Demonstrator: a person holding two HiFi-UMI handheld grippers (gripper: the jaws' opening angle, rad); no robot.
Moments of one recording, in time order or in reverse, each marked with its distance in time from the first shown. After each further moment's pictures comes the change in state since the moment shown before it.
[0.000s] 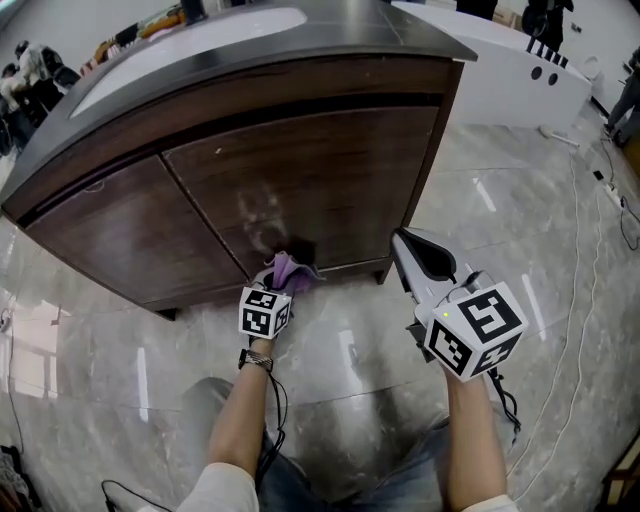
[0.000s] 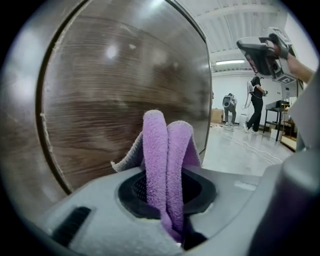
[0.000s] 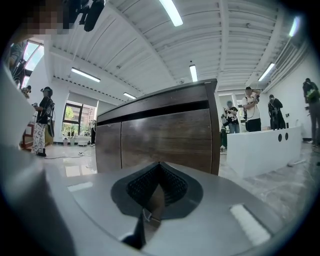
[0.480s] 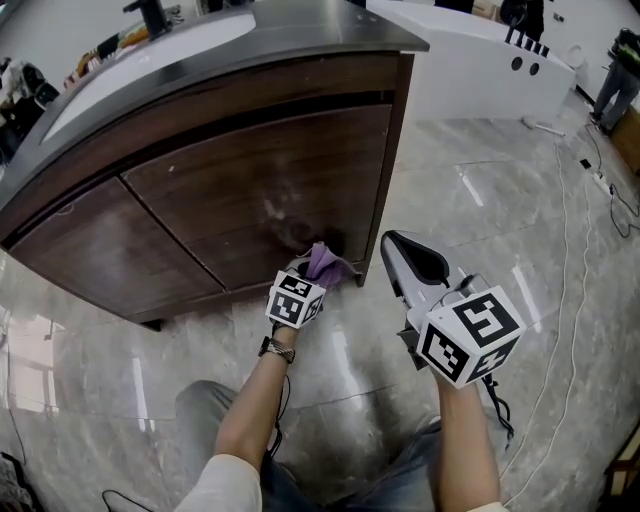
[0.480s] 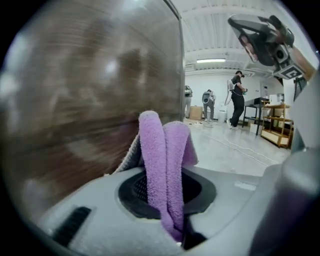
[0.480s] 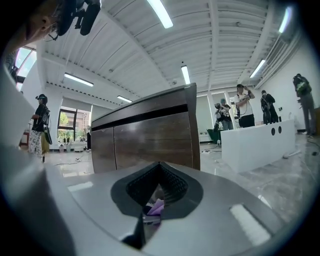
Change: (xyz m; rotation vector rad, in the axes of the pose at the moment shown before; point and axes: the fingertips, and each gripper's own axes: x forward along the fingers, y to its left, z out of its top) left arm 0.084 -0.117 0.054 0.113 0.025 -0.211; right arm -0.028 -0.038 0.001 0.071 -0.015 -0.039
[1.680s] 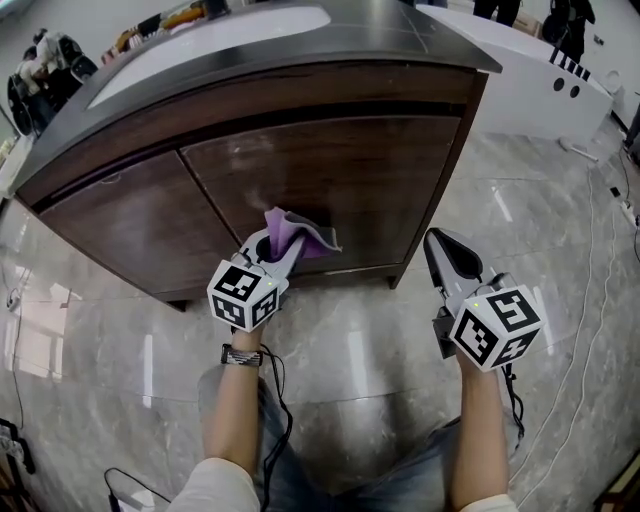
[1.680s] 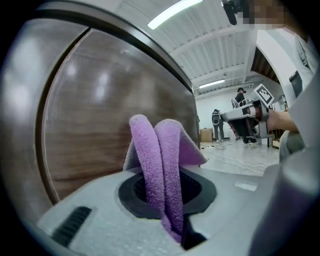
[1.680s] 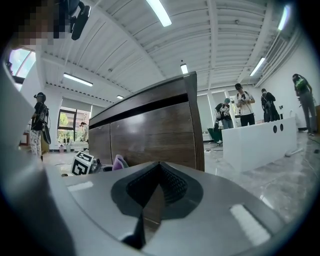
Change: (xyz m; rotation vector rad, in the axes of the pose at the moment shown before) left arm -0.180 0.075 0.098 0.031 -0.318 0.134; right arm 0.029 -0.007 -0.015 0.006 0.004 0.003
